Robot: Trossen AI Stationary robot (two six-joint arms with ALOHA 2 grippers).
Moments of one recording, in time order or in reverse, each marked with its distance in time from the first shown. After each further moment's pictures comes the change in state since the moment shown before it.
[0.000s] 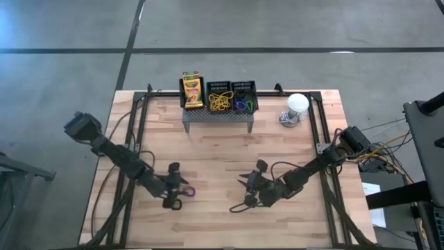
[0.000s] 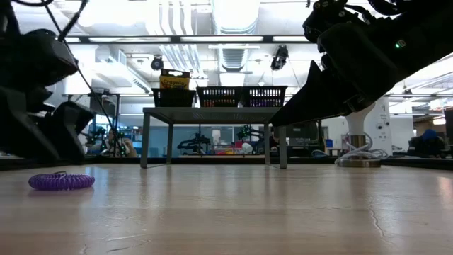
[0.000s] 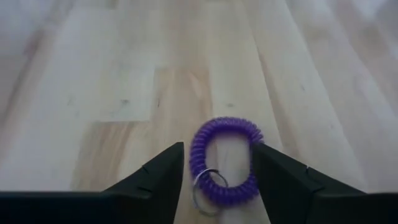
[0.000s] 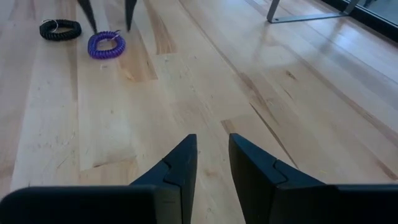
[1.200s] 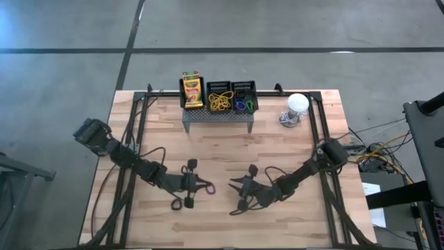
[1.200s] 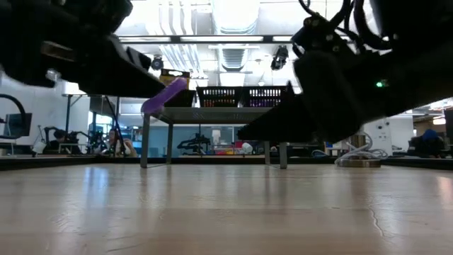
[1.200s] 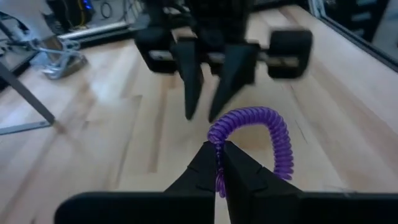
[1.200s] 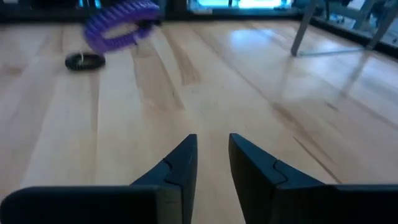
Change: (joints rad) left arm 0.143 0.168 0.219 0.275 -0.069 0.413; right arm -0.015 0.274 0.002 0.585 0.025 -0.223
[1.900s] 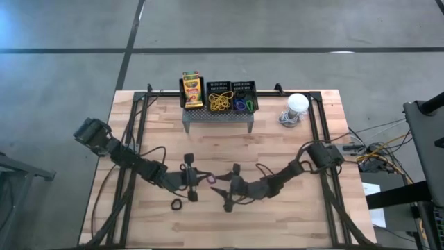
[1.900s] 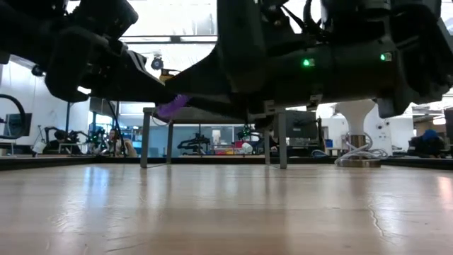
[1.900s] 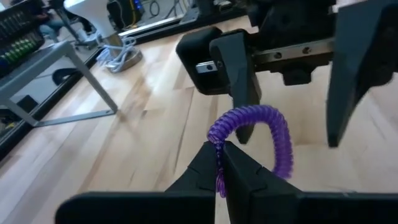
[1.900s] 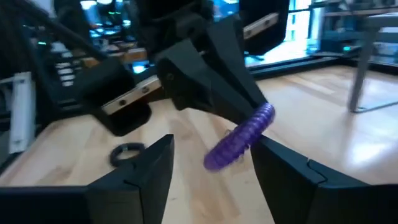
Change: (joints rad) left arm 0.015 -0.001 -0.004 -0.022 -0.189 0.031; right arm -0.092 0.155 0.195 0.310 -0.164 -0.085
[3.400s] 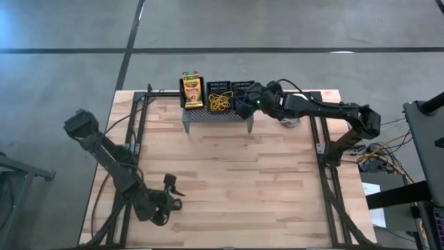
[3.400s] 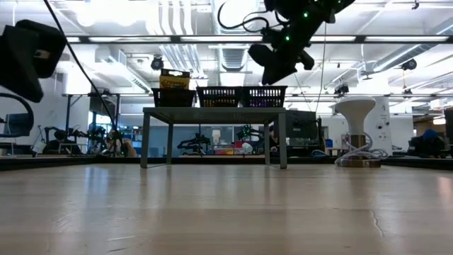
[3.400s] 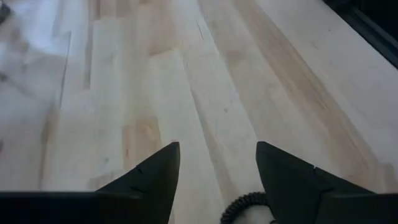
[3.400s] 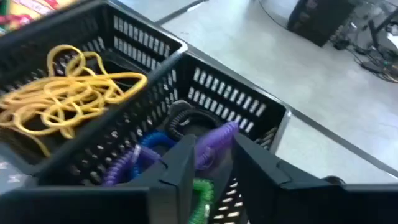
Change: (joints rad) left arm -0.408 -0.213 0.073 -0.703 0.067 -0.316; right arm -0.742 -0.680 0.248 -1.583 -0.056 0.084
